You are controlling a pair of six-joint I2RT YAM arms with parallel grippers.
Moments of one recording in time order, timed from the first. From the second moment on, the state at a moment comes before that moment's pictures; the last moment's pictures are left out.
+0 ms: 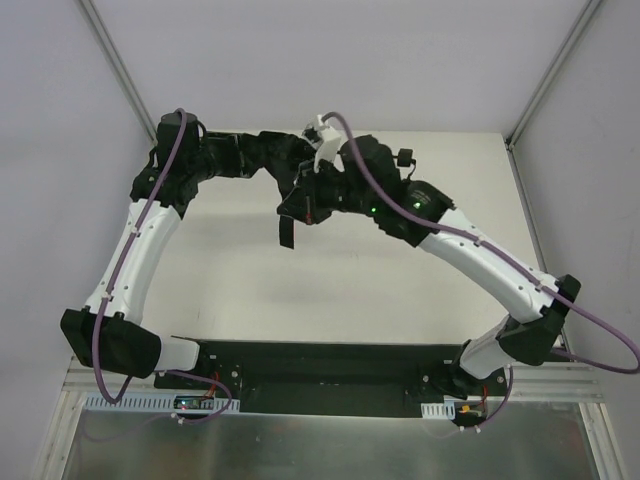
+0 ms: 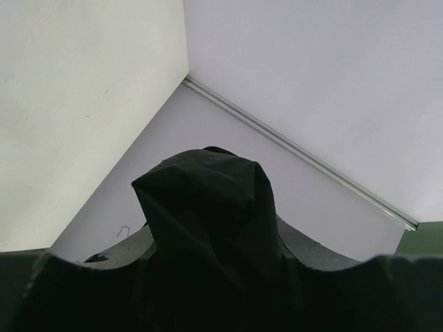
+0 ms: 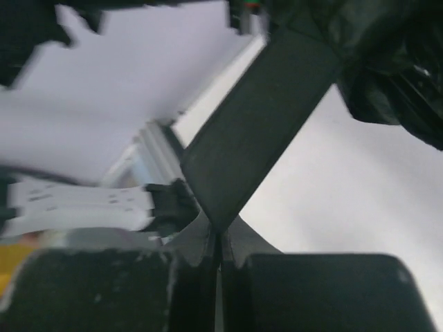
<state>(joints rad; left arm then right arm) -0.17 1.33 1.43 -0.56 0.36 -1.81 1.00 1.56 1.75 -0.58 -0.13 0.42</state>
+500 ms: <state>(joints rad) -0.17 1.24 1.37 -0.58 0.32 -1.63 0.82 1.55 1.80 -0.37 -0.61 1.01</state>
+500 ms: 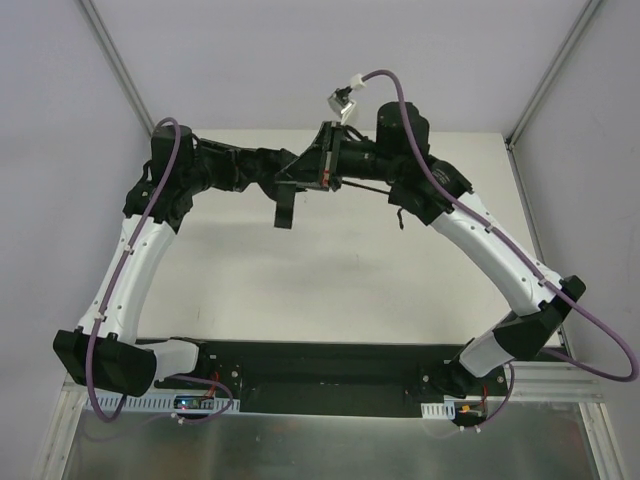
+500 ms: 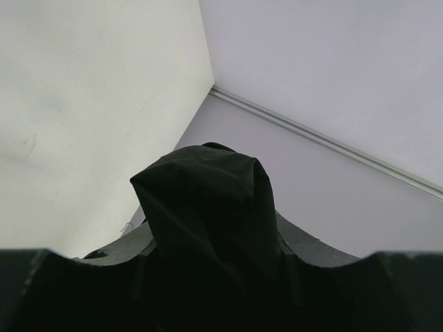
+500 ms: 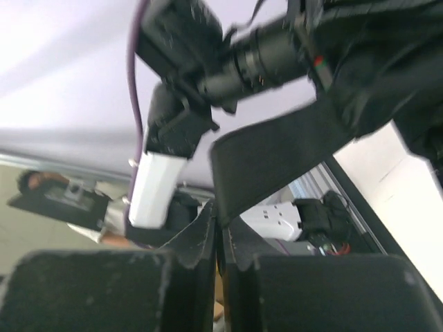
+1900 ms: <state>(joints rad) -0.17 1.10 1.25 -0.25 0.23 -1.08 0.60 1.47 1.62 -0.55 -0.52 1.28</state>
